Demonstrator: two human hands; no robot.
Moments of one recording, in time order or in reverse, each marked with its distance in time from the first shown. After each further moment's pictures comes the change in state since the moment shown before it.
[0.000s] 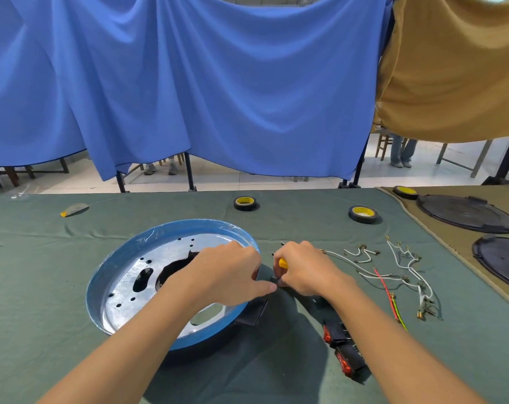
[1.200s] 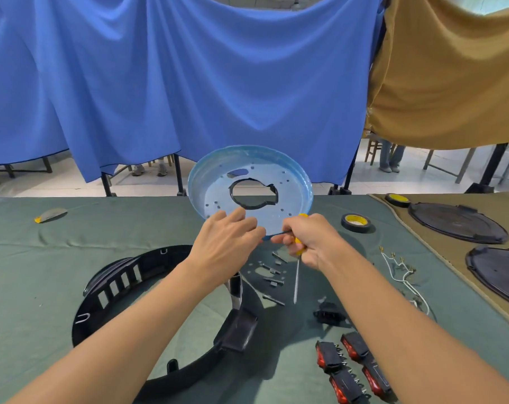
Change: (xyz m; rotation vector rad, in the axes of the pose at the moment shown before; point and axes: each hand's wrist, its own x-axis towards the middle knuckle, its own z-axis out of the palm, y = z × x) left_hand 0.063 -0.025 0.016 0.330 0.774 0.218; right_hand 0.043 0.005 -0.043 1.360 0.194 0.416
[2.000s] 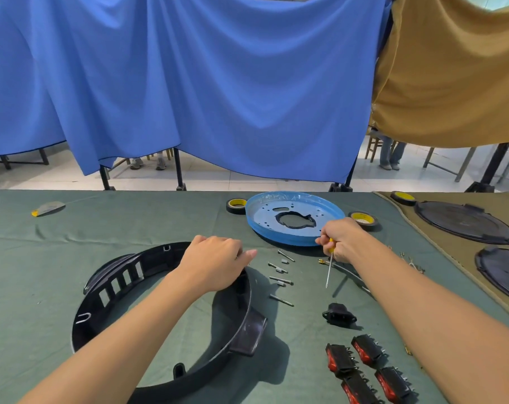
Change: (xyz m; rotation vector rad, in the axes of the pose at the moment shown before) left_hand -0.024 -0.012 0.033 -0.342 -0.517 -0.361; right_hand 0.084 0.018 -0.052 -0.114 0.268 0.228
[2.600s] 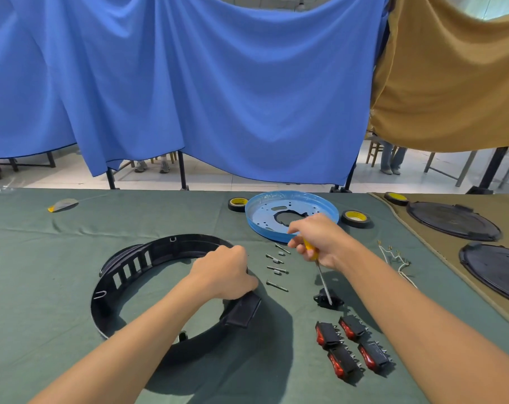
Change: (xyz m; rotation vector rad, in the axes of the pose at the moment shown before) left_hand -0.041 0.039 -0.025 -0.198 -0.221 -0.194; right_hand -0.100 0.010 0.005 -0.250 -0.305 -0.251
